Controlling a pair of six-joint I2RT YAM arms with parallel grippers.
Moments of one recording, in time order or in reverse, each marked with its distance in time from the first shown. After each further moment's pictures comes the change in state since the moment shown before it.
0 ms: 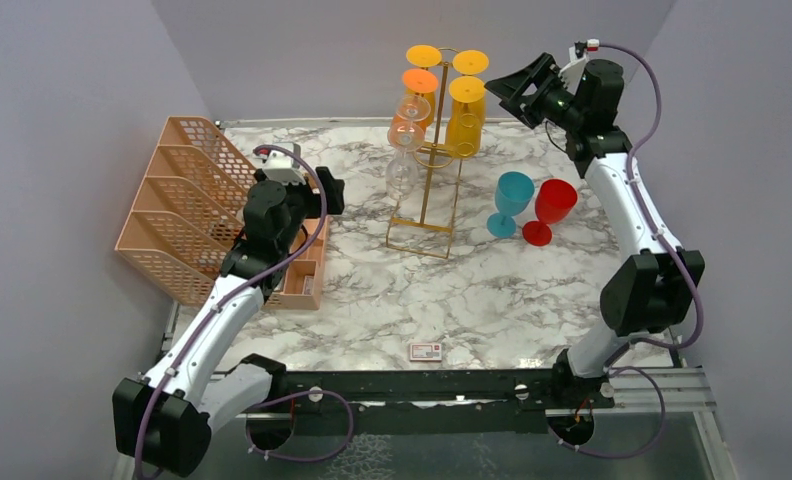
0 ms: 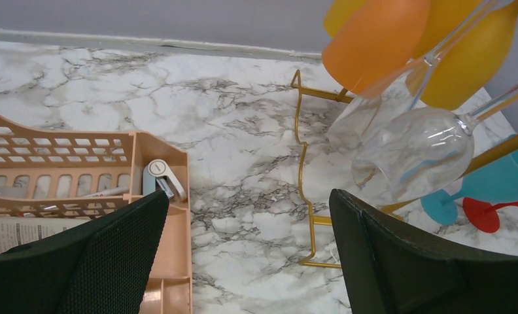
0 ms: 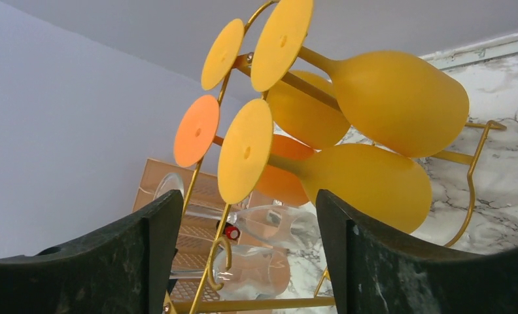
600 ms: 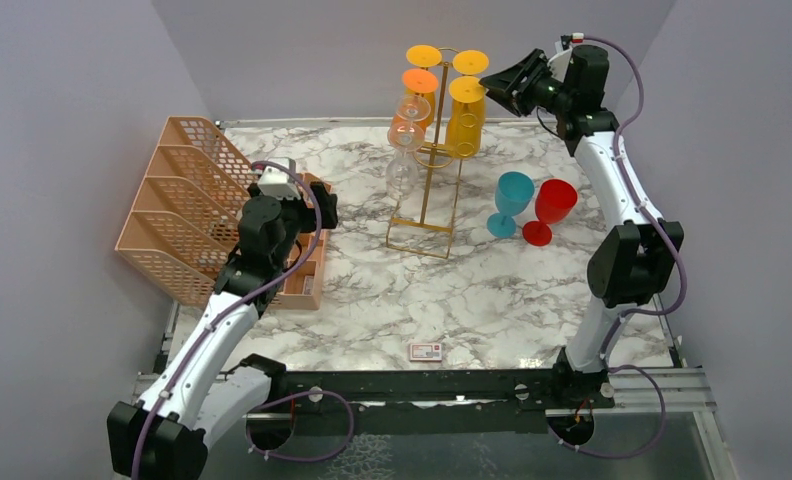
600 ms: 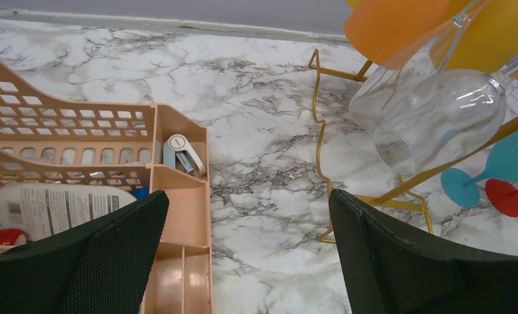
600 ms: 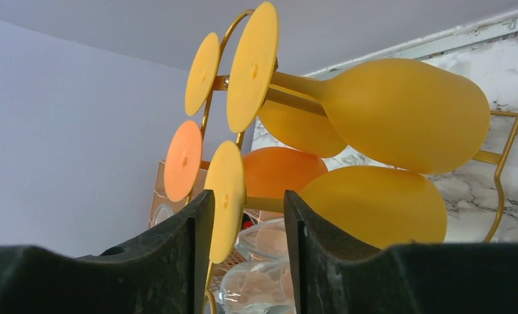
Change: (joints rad) left arm 0.010 -0.069 -0.059 -0.049 -0.026 0.024; right arm 0.000 0.220 0.233 -0.084 -0.060 0.093
